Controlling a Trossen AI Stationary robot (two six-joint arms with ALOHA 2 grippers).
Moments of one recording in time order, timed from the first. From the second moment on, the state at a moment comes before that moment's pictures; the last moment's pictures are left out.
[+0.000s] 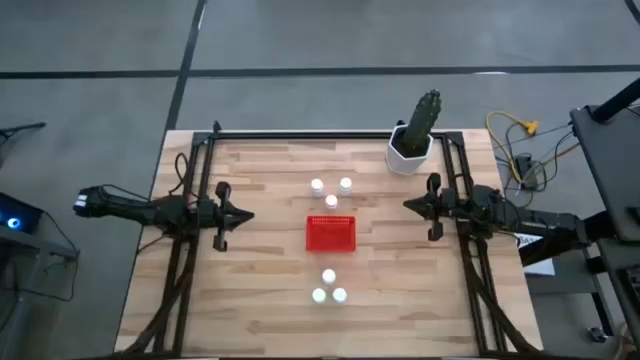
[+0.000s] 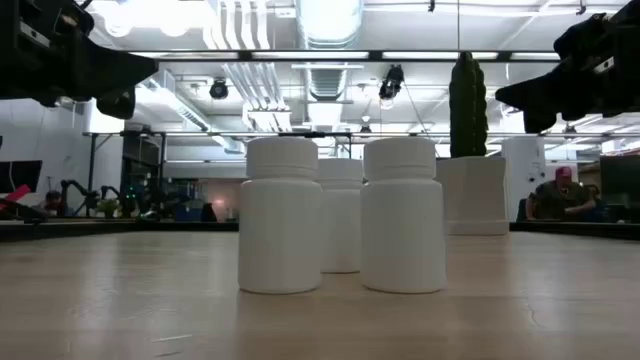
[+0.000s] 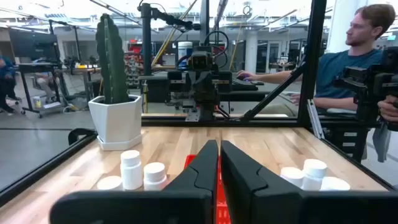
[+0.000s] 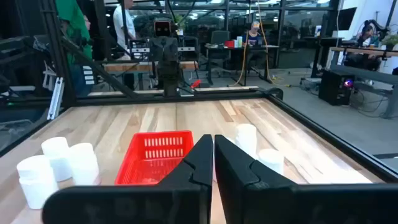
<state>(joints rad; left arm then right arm) -0.19 0.19 0.01 0.23 -0.22 0.01 -0.16 0.04 0.01 0.04 -0.07 0.05</state>
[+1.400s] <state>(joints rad) -0.19 0.19 0.01 0.23 -0.22 0.01 -0.16 0.04 0.01 0.40 -0.02 0.02</state>
